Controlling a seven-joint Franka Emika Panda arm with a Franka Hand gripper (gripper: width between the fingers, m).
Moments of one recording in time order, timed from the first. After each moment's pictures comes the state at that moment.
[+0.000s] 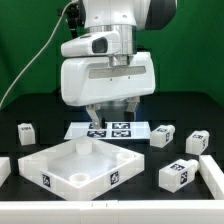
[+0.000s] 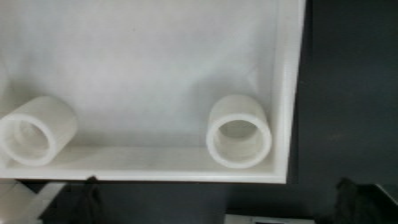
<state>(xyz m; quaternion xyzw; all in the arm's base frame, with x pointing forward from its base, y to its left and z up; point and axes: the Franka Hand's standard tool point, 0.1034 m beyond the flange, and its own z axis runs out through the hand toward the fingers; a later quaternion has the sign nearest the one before) 0.529 0.014 0.088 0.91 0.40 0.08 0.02</state>
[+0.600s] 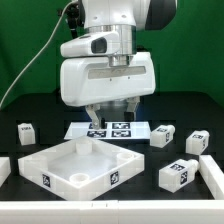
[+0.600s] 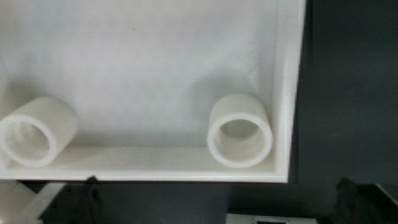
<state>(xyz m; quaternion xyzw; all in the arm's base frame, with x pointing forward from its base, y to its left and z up) 0.530 0.013 0.087 0.91 0.40 0.08 0.02</state>
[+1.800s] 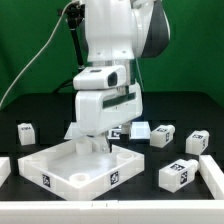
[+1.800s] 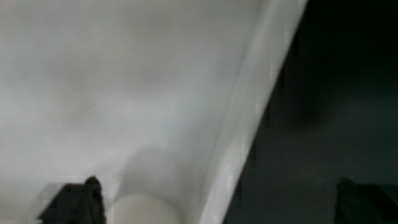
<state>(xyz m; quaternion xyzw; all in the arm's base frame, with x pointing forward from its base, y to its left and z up) 0.487 0.014 0.023 0.85 0.53 0.07 0.02</state>
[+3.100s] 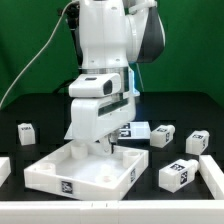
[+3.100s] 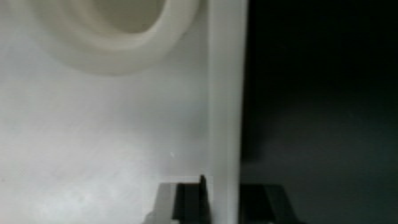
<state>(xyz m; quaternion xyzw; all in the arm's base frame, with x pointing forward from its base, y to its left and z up) 0.488 -0.003 0.015 0.81 0.58 0.06 0.02</state>
